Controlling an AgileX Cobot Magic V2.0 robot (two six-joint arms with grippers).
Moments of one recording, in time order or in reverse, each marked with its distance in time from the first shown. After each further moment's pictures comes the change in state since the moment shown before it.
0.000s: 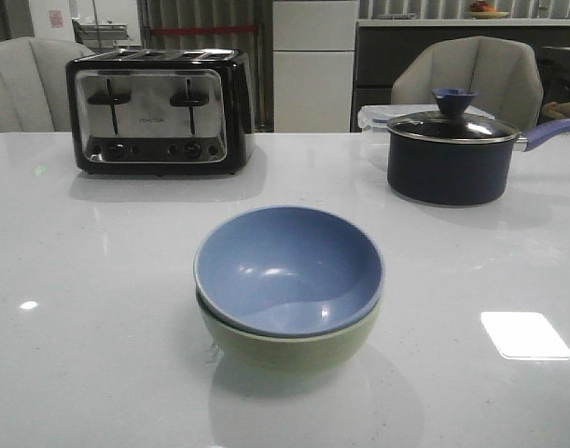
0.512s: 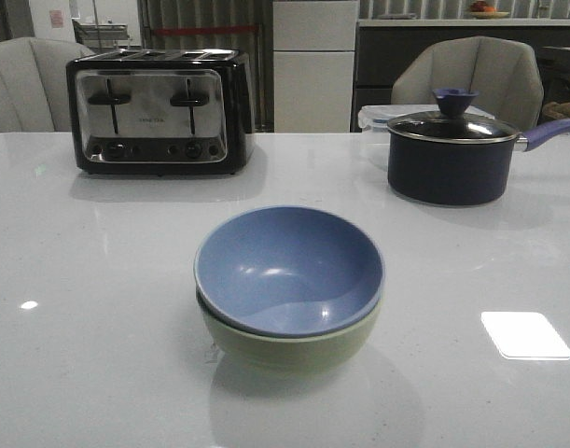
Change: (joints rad) left arm 0.000 0.000 0.000 0.000 0.000 0.000; right arm -0.097 -0.153 0.314 -0.002 -0.219 0.000
